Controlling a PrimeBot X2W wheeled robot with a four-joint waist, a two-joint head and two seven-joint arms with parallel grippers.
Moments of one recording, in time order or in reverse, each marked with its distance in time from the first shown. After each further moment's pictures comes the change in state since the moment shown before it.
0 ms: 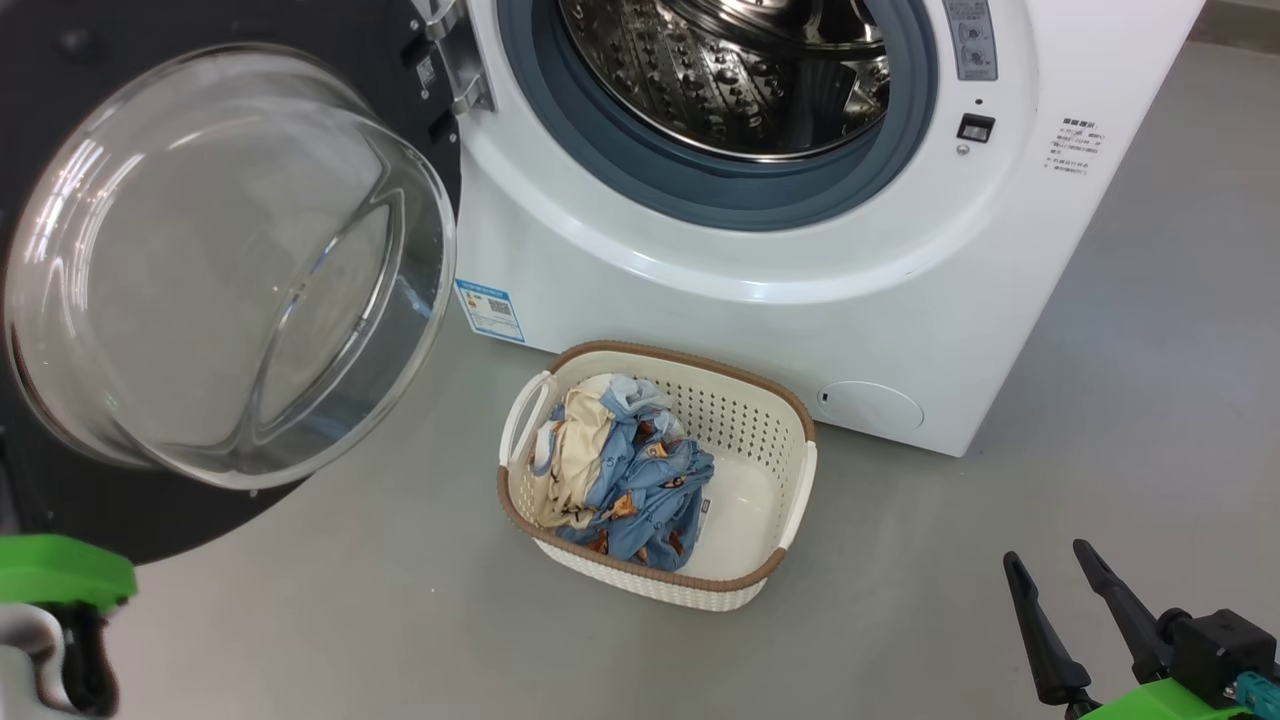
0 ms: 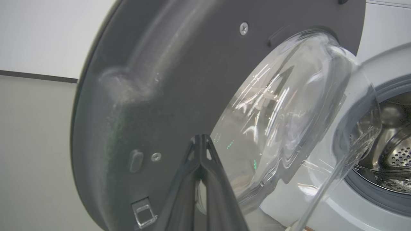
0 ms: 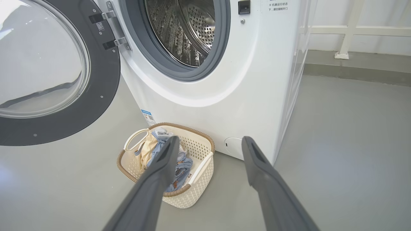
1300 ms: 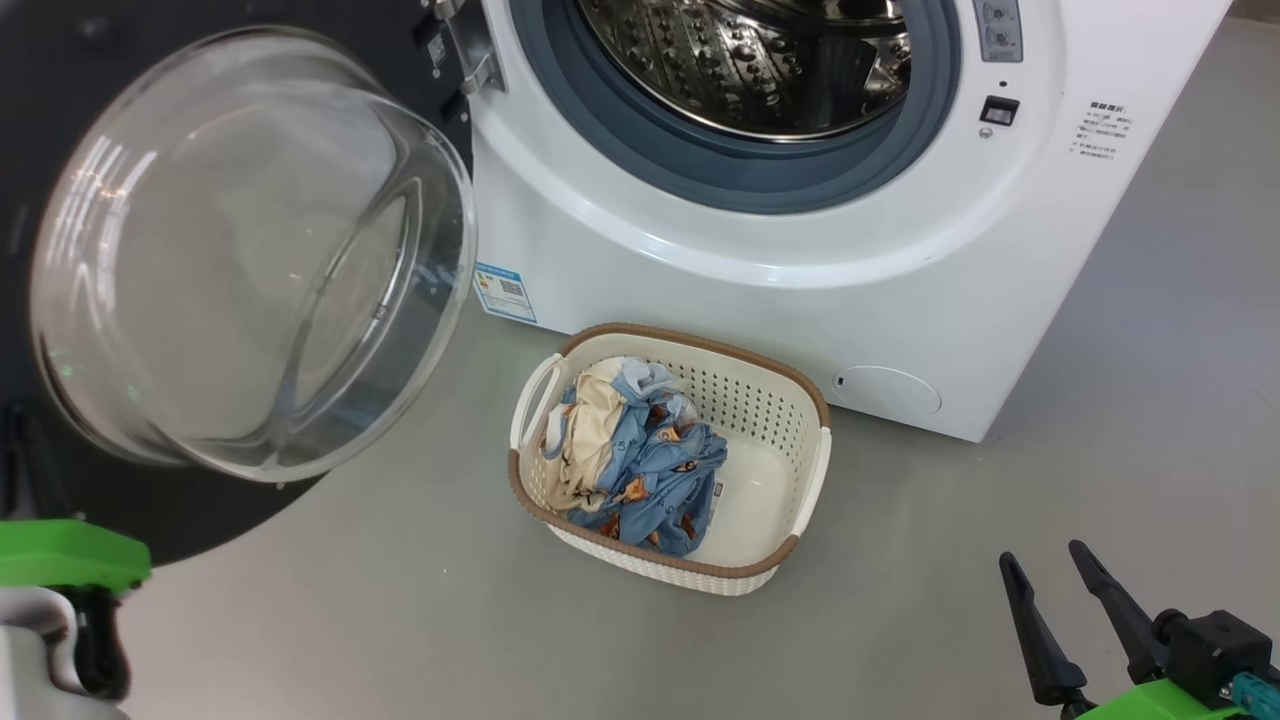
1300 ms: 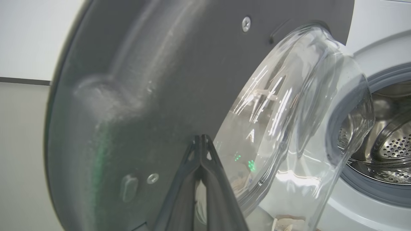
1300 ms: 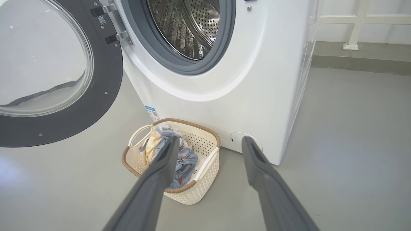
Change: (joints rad) left arm 0.007 -0.027 -0.026 -0.044 0.009 -0.001 0.000; right arm 0.000 0.012 0.000 0.000 0.000 0.000 0.000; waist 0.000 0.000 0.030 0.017
